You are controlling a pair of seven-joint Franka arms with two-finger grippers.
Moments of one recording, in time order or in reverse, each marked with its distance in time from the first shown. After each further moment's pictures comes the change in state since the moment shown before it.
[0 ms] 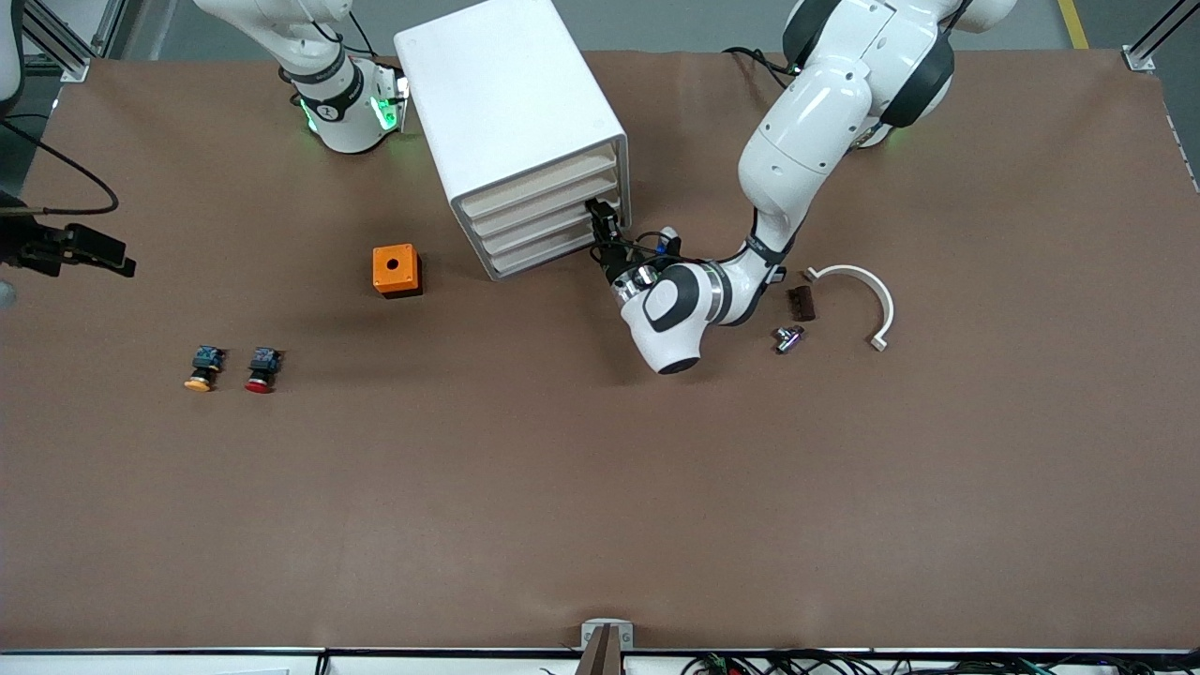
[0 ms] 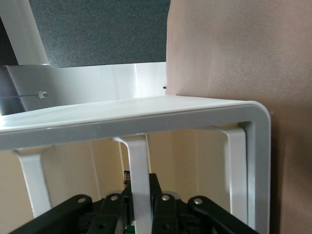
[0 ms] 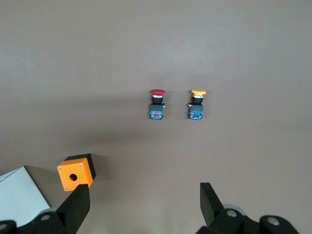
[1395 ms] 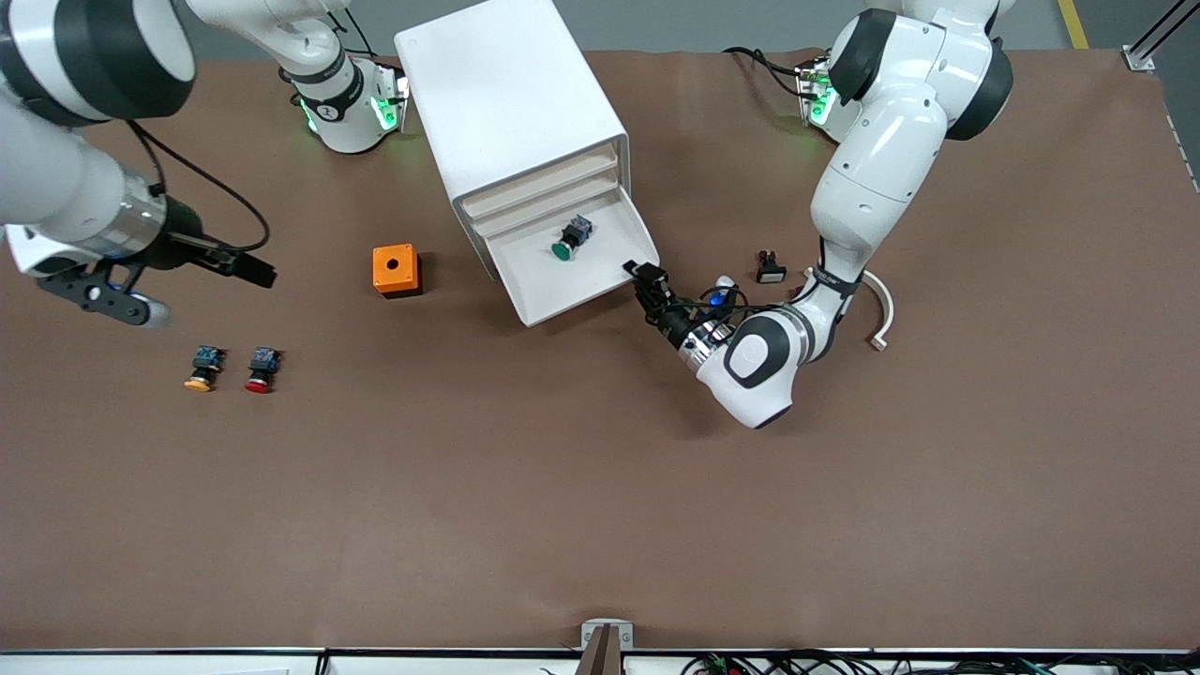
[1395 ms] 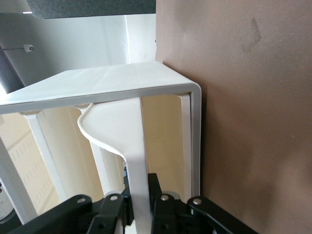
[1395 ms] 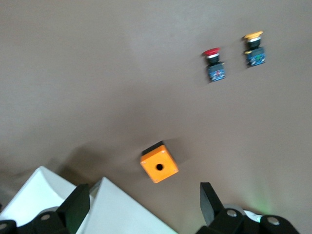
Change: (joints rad) left arm 0.226 0.000 0.011 0.035 -0.006 0.008 -0.001; right arm 0.316 0.021 0.022 0.027 0.082 -0.044 0.740
